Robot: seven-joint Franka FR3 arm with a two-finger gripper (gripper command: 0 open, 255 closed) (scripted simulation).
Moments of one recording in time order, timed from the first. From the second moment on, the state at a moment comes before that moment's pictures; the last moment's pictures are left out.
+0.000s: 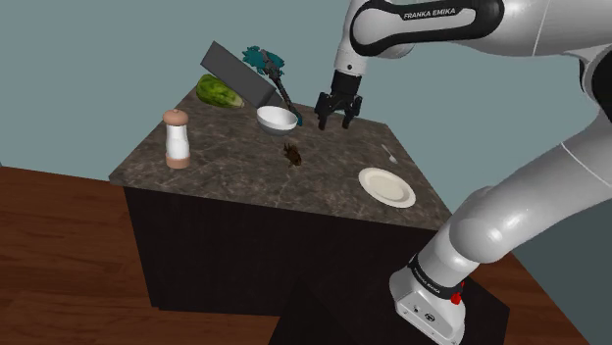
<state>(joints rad) -0.01 -0.26 0.05 -2.19 0.05 1.83 0.25</state>
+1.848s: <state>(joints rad) -0.03 0.43 0.03 -1.81 0.02 2.06 0.35</state>
